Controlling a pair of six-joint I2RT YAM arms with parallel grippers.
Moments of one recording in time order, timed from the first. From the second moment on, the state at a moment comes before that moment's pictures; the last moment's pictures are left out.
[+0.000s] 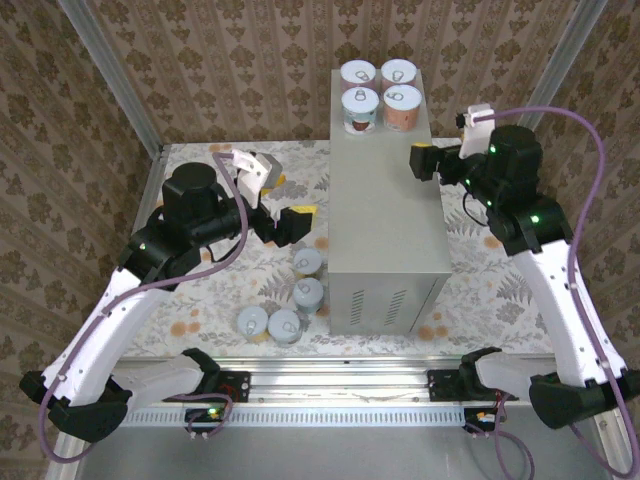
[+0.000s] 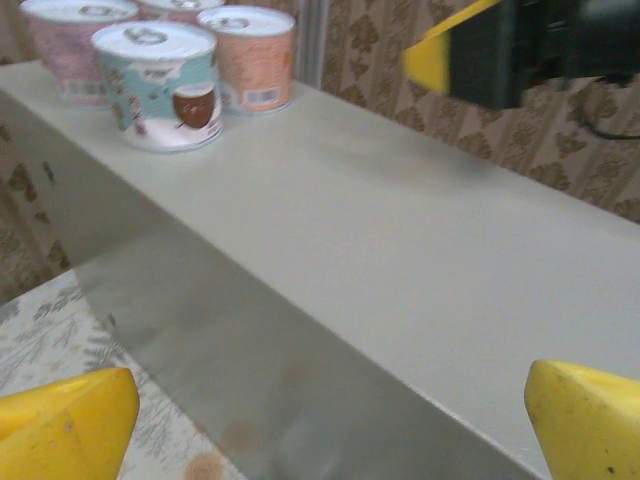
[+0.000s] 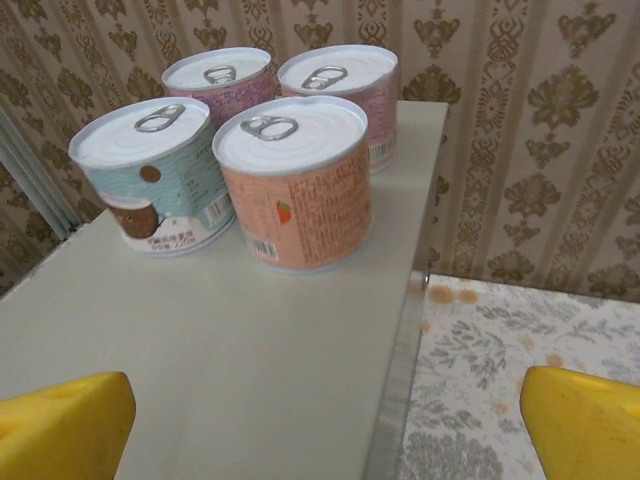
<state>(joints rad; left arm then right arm) -0.69 1.05 1.40 -0.60 0.33 -0.04 0.21 1.13 1.47 -0.60 -0.03 0.08</state>
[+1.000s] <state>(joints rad) -0.69 1.05 0.91 -0.82 0.09 -0.30 0.80 1.08 1.67 -1.08 -0.03 -0.10</state>
